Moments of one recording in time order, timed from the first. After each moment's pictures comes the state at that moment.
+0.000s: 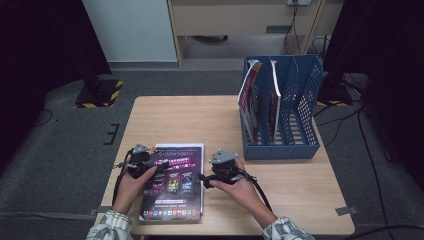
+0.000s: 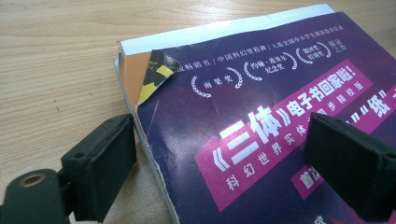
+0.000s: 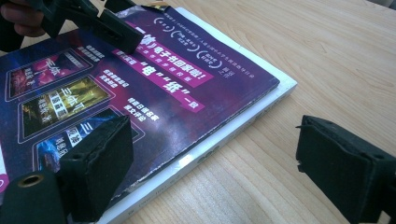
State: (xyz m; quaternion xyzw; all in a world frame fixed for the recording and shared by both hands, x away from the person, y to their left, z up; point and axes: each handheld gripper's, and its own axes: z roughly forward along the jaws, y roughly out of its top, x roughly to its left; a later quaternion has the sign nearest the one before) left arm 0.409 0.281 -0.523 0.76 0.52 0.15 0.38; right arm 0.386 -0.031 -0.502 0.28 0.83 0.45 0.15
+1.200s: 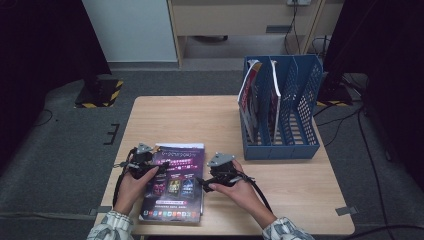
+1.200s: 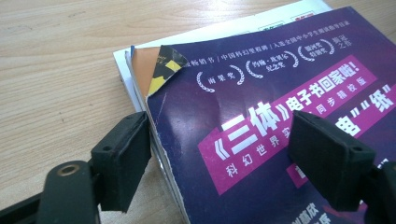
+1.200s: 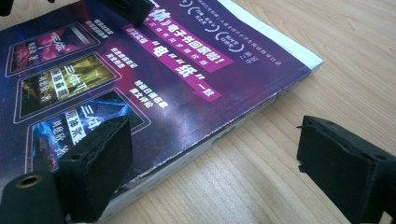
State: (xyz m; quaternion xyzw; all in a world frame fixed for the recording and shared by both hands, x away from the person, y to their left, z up) left arm 0.405 0.271 -0.512 0.78 0.50 0.17 0.35; right arm 0.385 -0.027 -0.514 0.27 0.85 0.43 0.13
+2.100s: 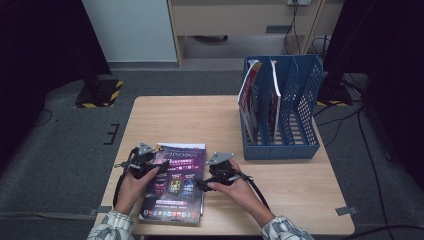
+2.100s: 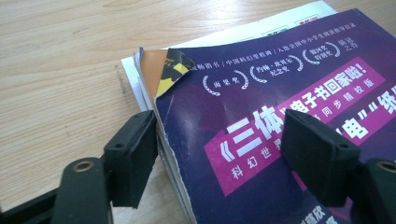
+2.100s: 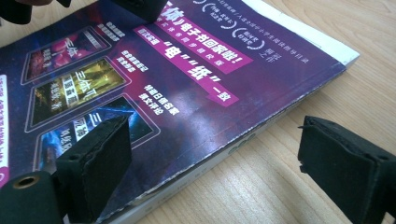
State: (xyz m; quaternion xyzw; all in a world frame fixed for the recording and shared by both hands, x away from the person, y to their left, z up) left arm 0.404 0.266 -0.511 0.78 0.48 0.19 0.35; right arm 0.392 -0.023 -0.522 0.29 0.85 0.44 0.08
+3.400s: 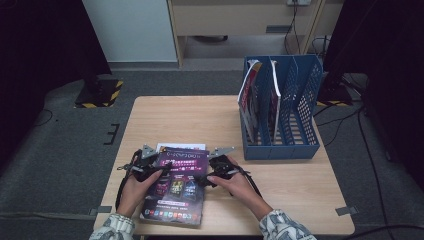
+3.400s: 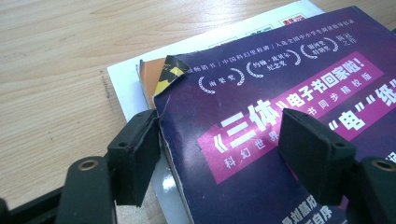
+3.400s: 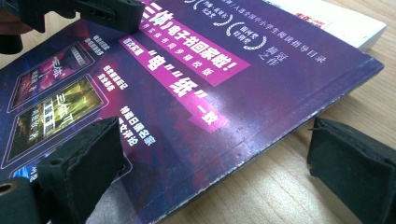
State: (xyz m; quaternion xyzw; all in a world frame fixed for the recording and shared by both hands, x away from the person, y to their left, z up) left arm 0.397 0.258 -0.513 0.79 0.46 0.20 0.35; right arm 0.417 -0.022 -0.538 0.32 0.84 0.44 0.02
